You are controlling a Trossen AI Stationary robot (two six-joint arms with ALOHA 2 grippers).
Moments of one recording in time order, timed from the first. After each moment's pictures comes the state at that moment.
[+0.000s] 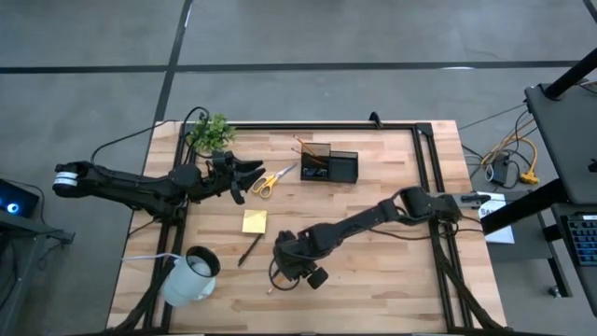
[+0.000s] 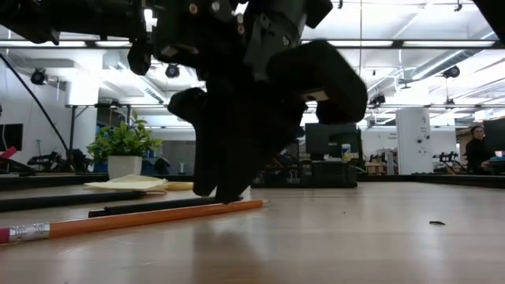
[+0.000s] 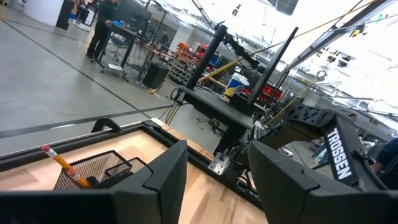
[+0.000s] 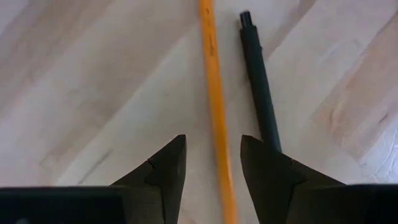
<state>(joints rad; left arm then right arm) 0.00 0.88 0.41 0.64 -0.36 -0.46 0.30 2.31 1.81 -0.69 -0.11 -0.38</state>
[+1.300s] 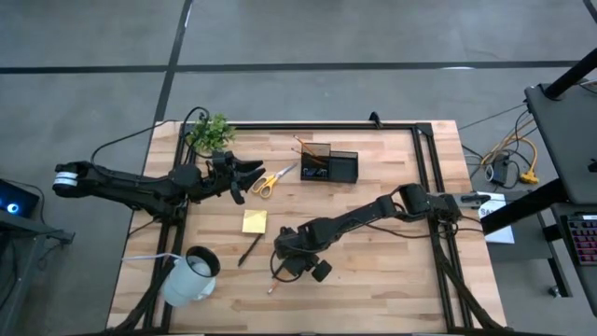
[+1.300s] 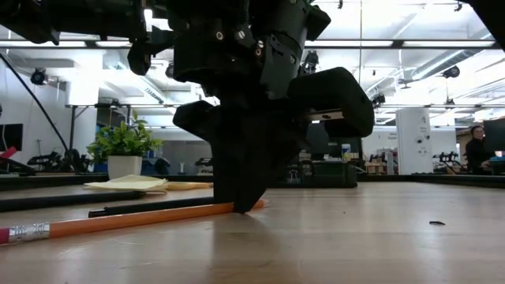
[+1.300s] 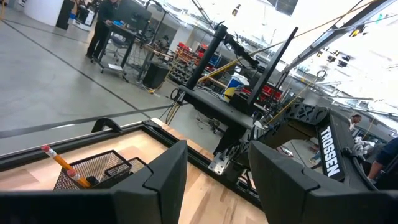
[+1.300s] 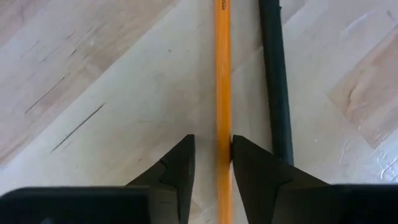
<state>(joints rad) 0.00 0.88 0.41 0.64 -0.36 -0.46 0.26 2.31 1.77 -0.72 -0.14 -0.52</state>
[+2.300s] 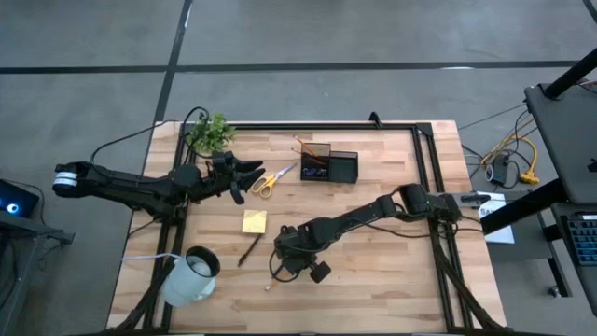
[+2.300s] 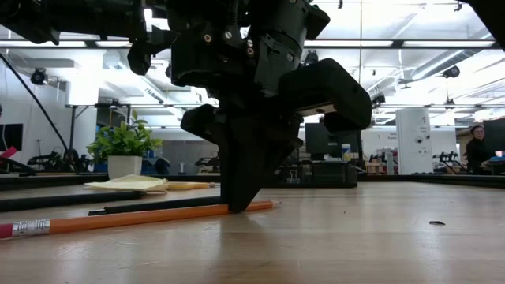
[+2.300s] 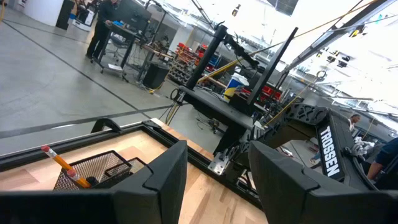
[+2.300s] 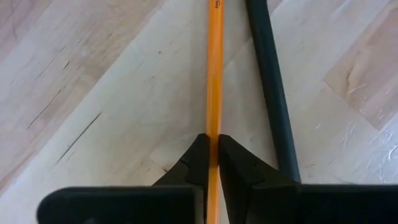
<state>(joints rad) 0.00 0.88 0.41 0.64 -0.36 -0.46 0.26 2.31 1.78 -0.74 -0.15 -0.40</state>
